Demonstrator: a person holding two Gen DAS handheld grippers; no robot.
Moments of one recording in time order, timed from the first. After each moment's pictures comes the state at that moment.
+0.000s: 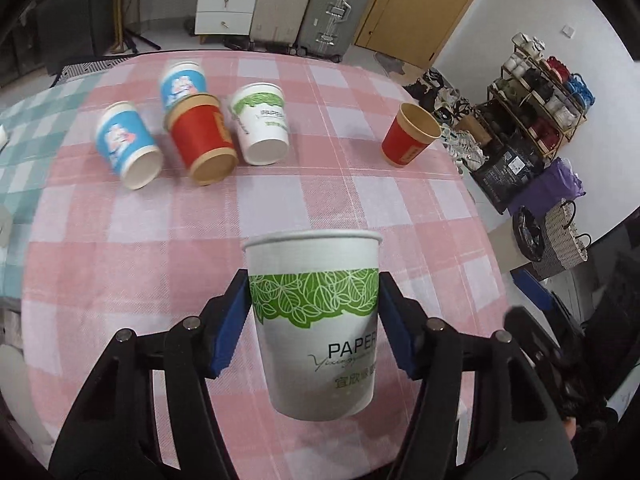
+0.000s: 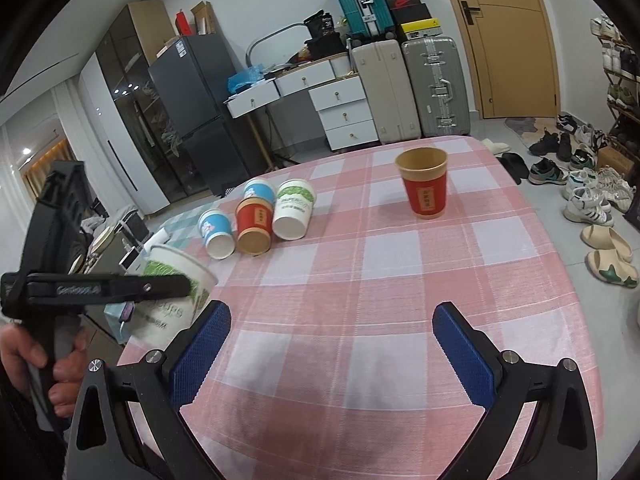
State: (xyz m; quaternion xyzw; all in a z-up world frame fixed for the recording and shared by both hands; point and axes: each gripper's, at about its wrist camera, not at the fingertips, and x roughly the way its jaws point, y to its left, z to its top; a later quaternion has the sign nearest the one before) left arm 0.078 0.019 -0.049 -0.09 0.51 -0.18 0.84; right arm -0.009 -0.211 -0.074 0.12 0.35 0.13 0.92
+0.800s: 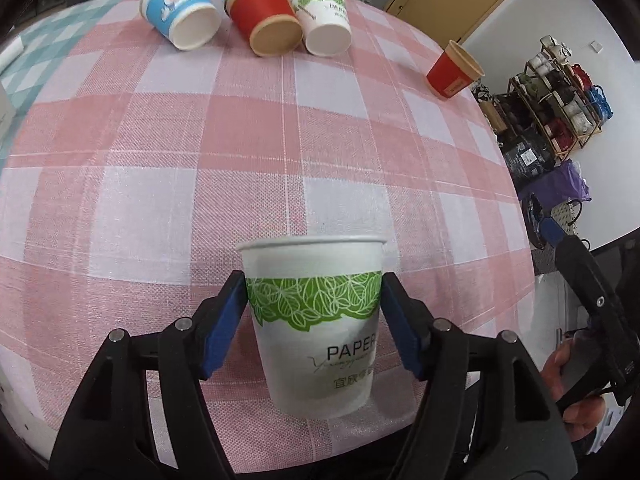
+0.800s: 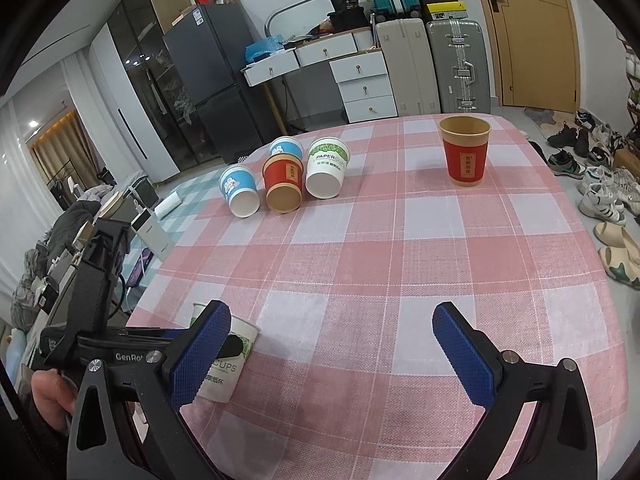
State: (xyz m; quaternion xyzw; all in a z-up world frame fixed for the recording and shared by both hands) left arm 0.022 0.057 -0.144 -0.13 0.57 -0.16 0.80; right arm -0.021 -0.172 -0.088 0.09 0.38 0.15 0.91
